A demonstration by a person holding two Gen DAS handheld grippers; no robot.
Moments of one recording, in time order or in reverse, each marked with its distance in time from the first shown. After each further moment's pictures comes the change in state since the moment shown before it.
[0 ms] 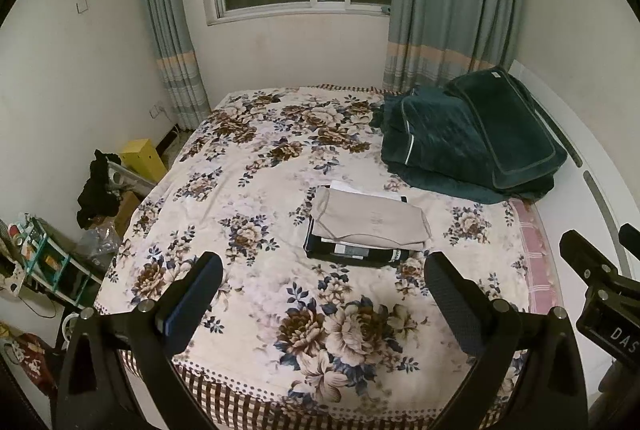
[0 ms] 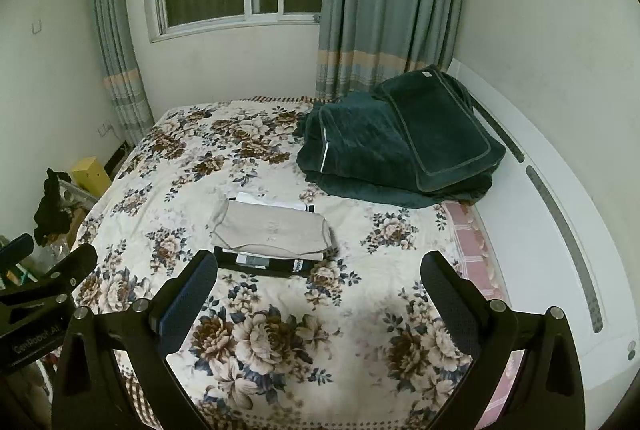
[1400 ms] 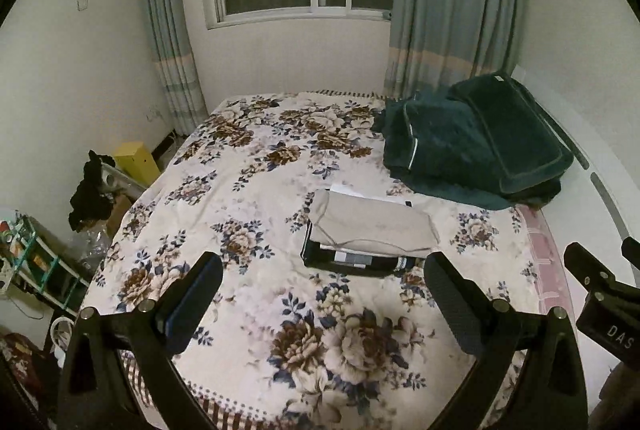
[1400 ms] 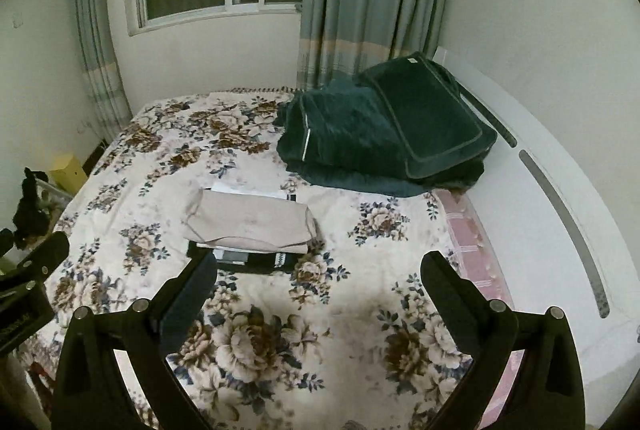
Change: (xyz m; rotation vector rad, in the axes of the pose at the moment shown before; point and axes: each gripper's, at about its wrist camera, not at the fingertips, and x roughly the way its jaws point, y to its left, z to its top) left arm 0.045 0.006 -0.018 -0.007 -0.036 -0.021; right arm 0.056 0.004 -0.037 0.019 0.005 -0.069
